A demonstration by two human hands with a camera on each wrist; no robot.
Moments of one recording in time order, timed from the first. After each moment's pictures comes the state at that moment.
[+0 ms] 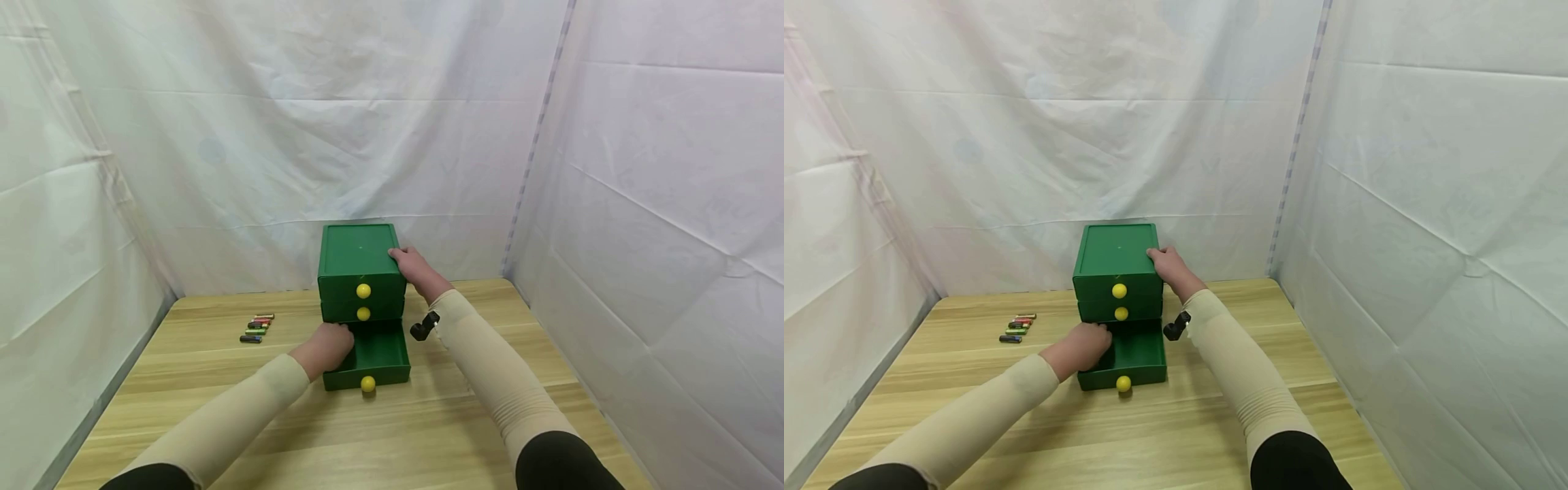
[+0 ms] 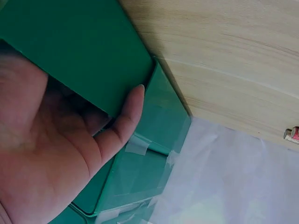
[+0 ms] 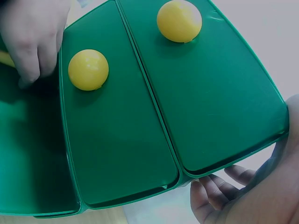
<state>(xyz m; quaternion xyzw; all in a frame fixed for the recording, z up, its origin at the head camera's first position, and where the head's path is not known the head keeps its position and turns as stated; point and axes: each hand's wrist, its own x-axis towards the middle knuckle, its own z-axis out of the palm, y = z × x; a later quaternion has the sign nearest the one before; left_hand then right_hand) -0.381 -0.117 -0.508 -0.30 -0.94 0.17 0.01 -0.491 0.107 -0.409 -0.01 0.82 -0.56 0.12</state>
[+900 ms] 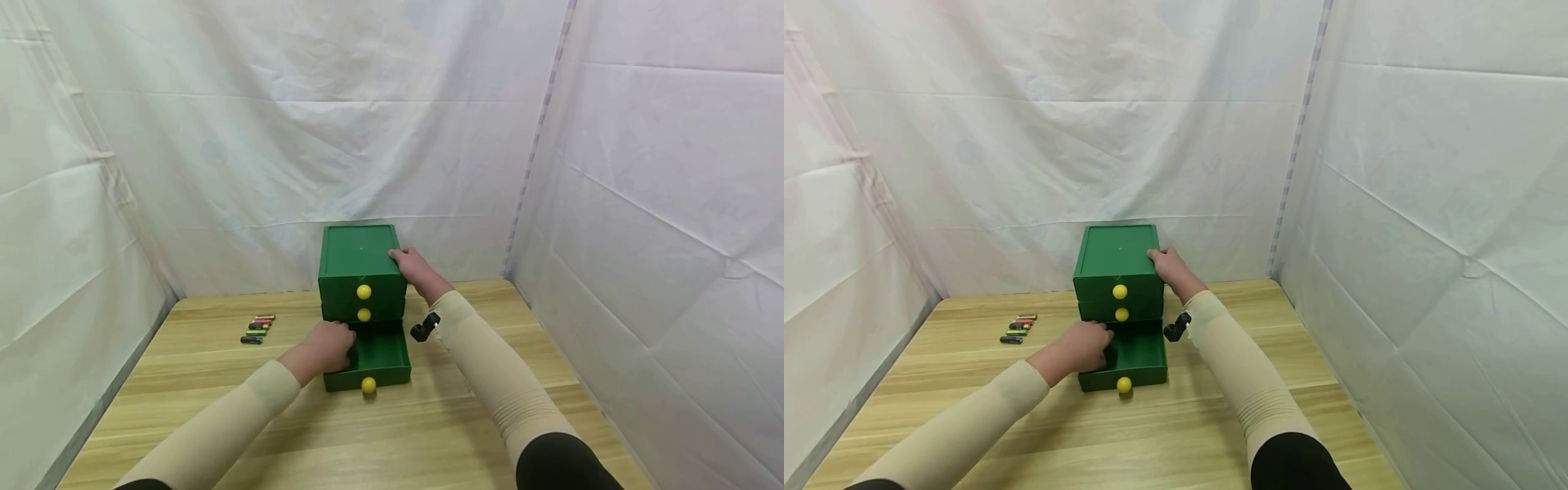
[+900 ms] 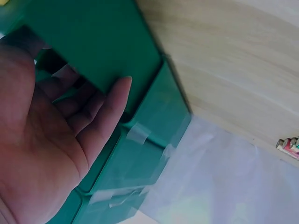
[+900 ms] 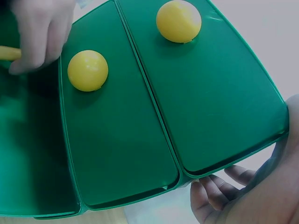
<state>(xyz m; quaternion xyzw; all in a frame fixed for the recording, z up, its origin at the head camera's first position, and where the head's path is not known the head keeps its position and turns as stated) -0.380 -0.125 -0.501 -0.30 -0.95 0.12 0.01 -0.490 0.106 -0.410 -0.02 0.81 -0.57 0.12</state>
